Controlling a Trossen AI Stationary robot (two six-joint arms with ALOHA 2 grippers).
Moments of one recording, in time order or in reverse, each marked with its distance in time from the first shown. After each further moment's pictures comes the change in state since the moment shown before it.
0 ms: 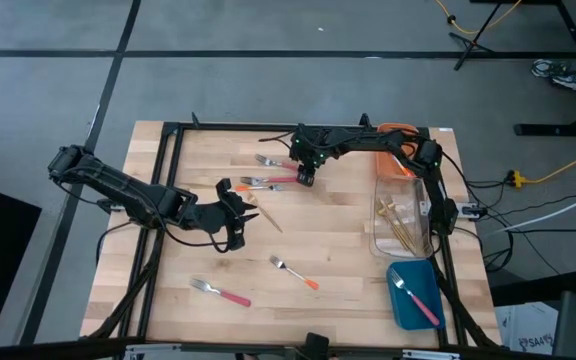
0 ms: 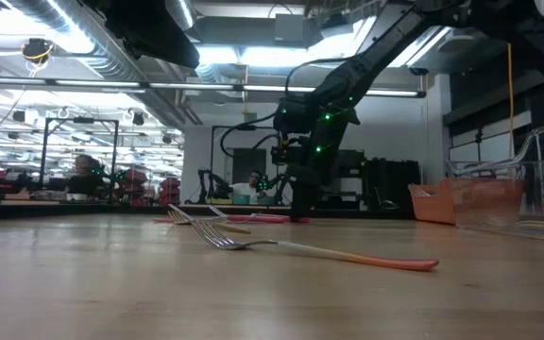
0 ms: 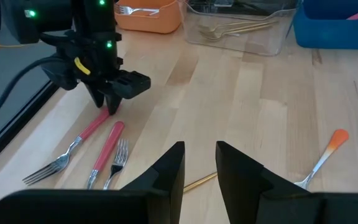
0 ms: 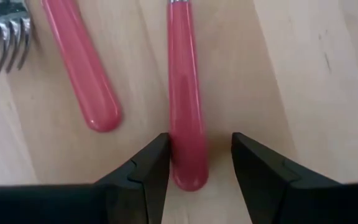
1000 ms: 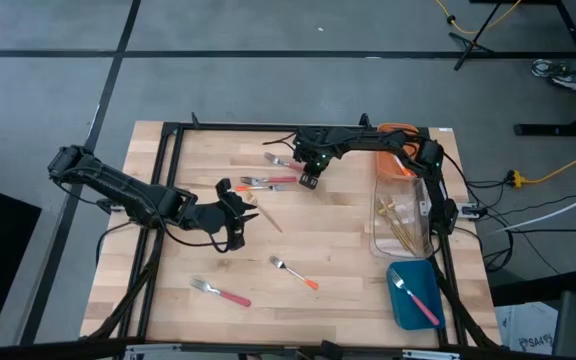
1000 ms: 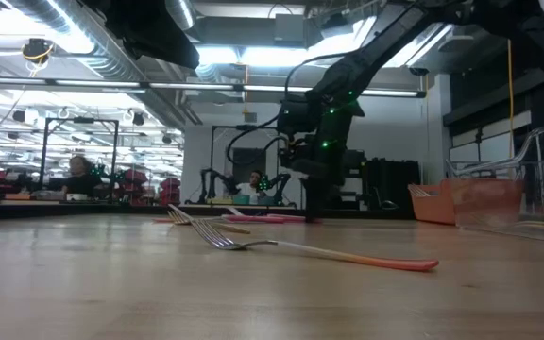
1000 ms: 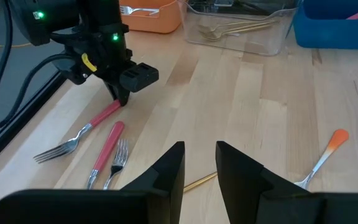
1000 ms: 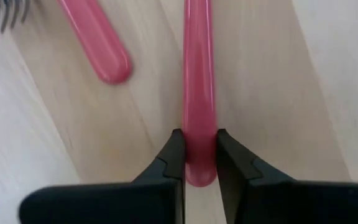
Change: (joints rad) left arm 0.000 0.000 0.000 -0.001 0.000 0.000; right arm 0.008 0.013 0.002 -0.188 -0.001 0.112
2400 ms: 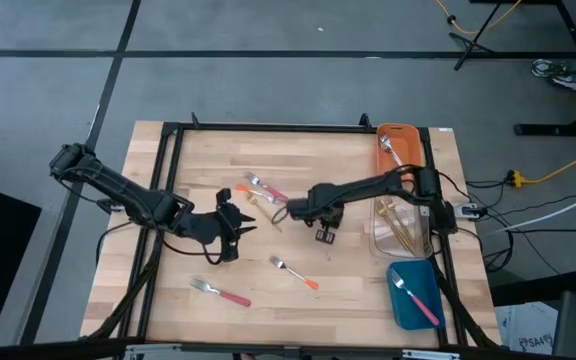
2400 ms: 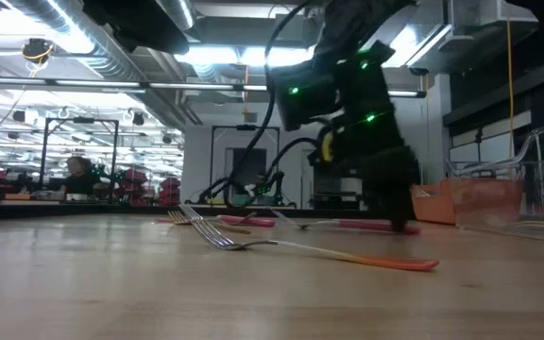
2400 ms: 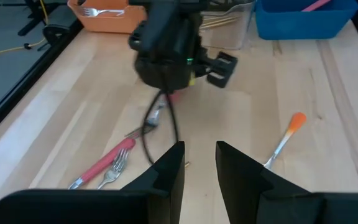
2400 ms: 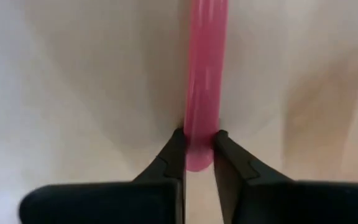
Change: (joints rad) left arm -0.092 0.000 0.000 0.000 0.027 0.000; right arm 0.475 -0.043 -0.008 -0.485 0.108 0.412
